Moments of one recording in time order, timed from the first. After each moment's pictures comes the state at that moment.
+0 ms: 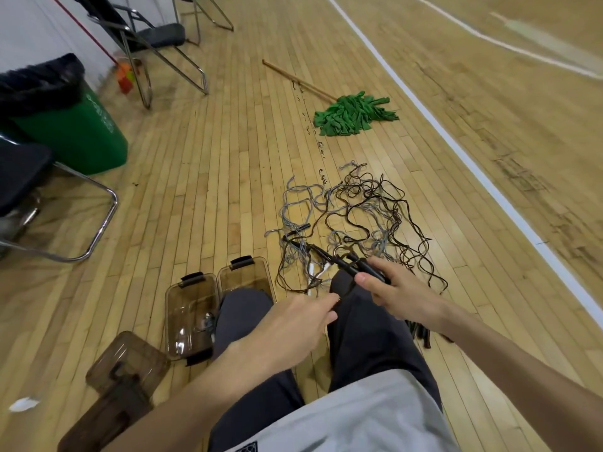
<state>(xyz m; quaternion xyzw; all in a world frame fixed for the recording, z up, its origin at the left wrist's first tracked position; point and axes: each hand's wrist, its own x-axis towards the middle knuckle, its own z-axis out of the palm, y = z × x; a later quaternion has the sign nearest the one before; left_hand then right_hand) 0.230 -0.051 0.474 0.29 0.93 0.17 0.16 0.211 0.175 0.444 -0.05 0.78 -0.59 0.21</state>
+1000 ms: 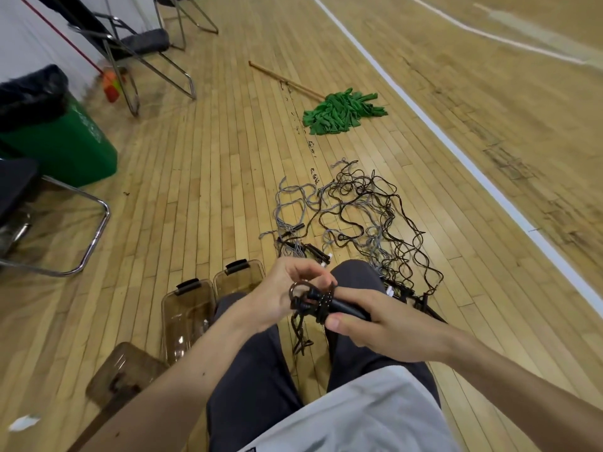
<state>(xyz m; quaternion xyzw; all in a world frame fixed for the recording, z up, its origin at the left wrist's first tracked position) 0.189 -0.045 0.481 0.16 0.70 0.63 0.29 0.251 0.153 0.491 -0.21 0.78 -0.54 0.25</state>
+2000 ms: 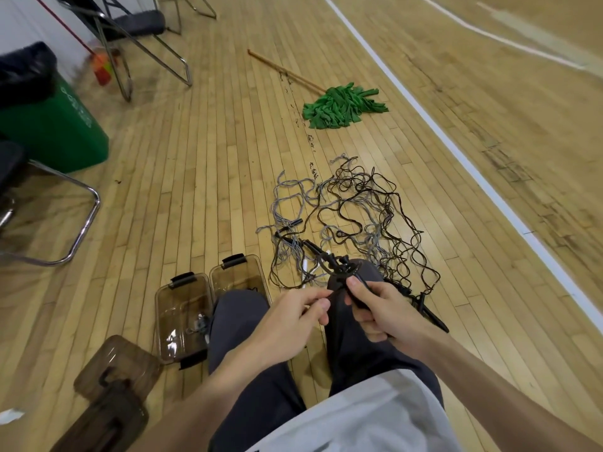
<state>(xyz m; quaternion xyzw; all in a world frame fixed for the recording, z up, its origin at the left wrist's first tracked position) 0.217 -0.058 0.448 0.14 0.86 0.44 0.22 0.230 0.136 0.435 0.13 0.62 -0.72 0.27</state>
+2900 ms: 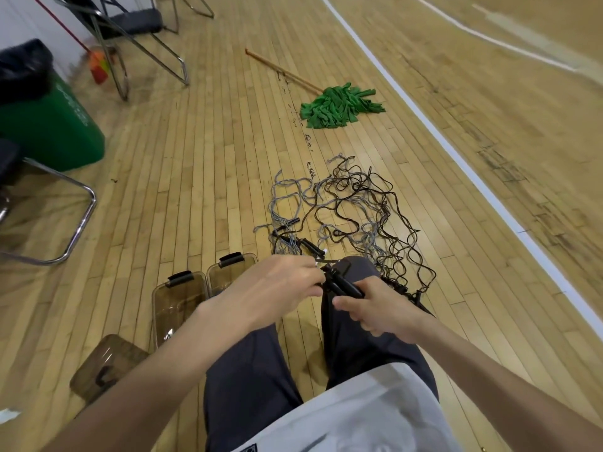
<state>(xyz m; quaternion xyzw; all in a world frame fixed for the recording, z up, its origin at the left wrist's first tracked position) 0.186 -0.066 0.510 0.43 0.90 0.08 0.06 0.222 0.136 0.443 0.09 0.75 -0.56 0.34</state>
